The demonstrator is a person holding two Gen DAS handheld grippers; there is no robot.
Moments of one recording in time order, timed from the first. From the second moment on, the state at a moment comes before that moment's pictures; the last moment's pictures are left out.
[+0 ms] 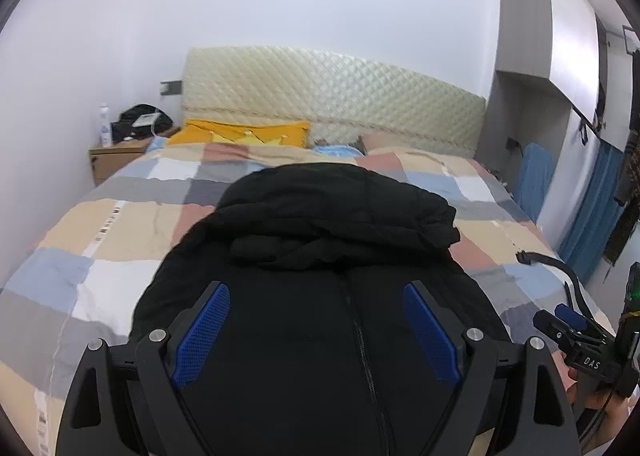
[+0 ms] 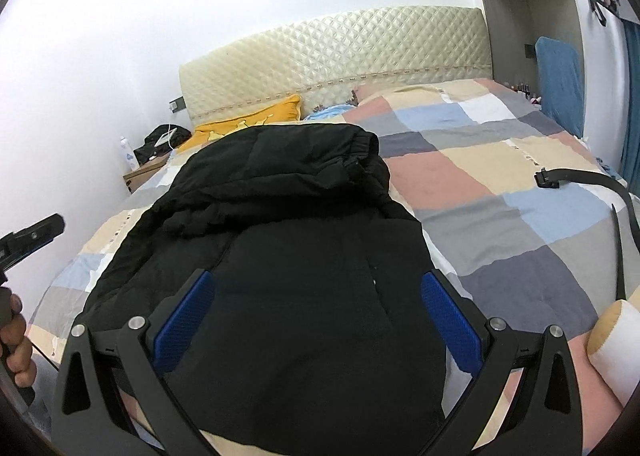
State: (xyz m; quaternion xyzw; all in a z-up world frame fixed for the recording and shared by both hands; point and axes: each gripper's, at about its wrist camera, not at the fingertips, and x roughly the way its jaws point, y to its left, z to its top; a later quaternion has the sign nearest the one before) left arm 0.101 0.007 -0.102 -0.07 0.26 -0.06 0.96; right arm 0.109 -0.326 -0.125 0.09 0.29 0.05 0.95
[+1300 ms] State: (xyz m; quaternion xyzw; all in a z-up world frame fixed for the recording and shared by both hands) left arm 0.192 0.215 -0.209 -0.24 0.54 -0.01 0.81; right arm 0.206 -0.412 -0.241 0.24 0.65 0.13 0.71
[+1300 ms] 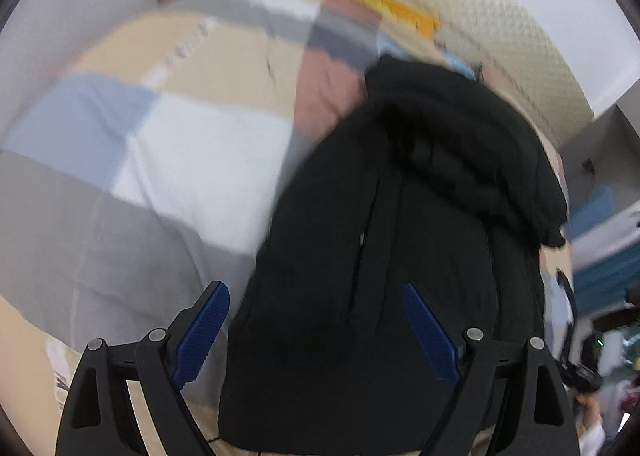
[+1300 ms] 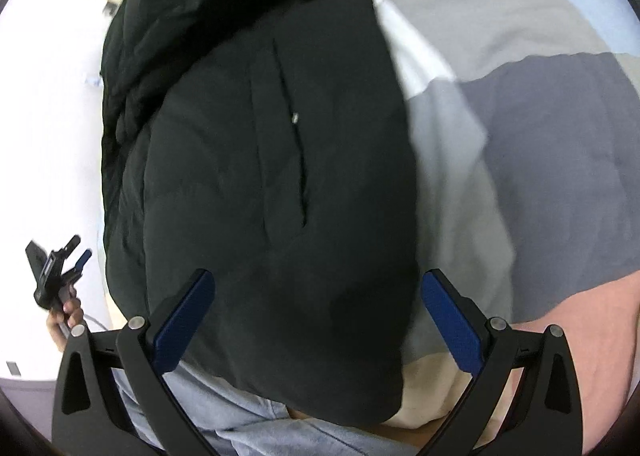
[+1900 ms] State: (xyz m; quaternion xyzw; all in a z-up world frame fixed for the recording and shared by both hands) left arm 0.174 0.225 -0.285 -0.30 0.62 -0.11 0.72; right arm 0.215 -0.377 -0.283 0.23 0.71 0.19 0.64
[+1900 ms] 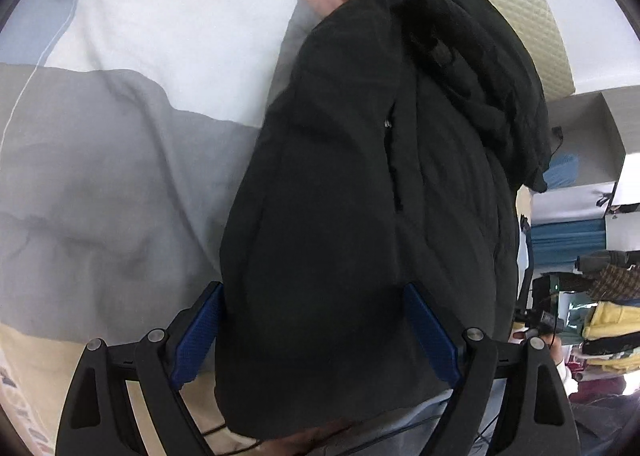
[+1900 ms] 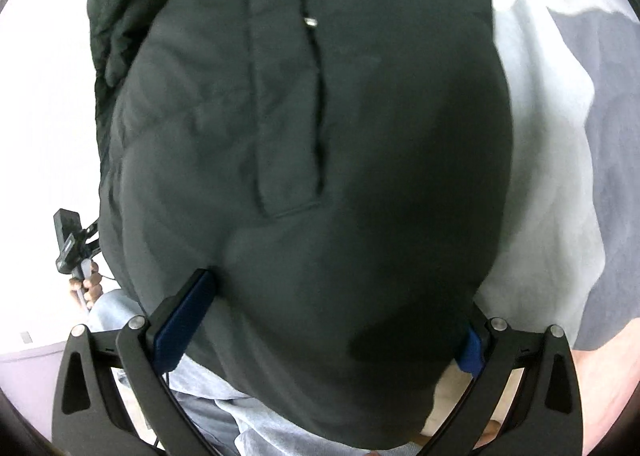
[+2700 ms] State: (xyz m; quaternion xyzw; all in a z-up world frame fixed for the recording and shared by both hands) left arm 0.199 0.191 -0.273 -0.26 0.66 -0.11 0.70; right arm 0.206 -0.347 -0.247 0.12 0.66 0.21 0.71
